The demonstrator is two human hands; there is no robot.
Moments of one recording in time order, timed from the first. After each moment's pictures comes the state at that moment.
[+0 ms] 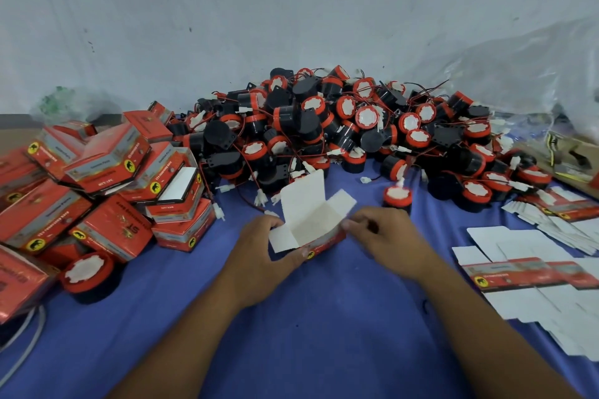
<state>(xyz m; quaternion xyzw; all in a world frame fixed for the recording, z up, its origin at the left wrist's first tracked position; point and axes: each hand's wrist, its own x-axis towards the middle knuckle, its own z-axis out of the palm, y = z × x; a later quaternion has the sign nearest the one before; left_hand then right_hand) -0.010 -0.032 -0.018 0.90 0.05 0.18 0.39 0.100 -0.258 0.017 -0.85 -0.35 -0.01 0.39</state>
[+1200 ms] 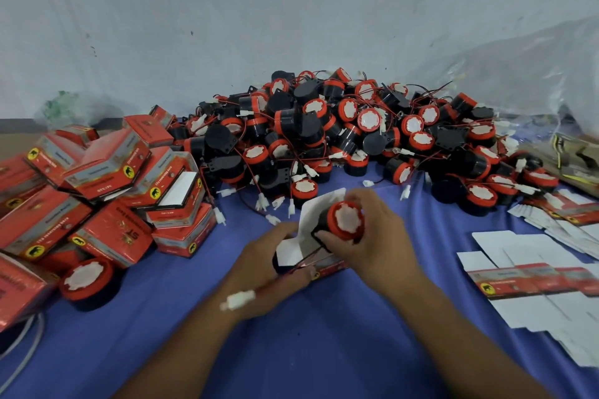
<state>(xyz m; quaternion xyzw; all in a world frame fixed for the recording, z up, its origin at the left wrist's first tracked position) -0.014 -0.038 -0.010 0.88 -0.06 0.15 0.44 0.070 -0.230 0.023 -0.85 -0.29 -0.14 0.42</state>
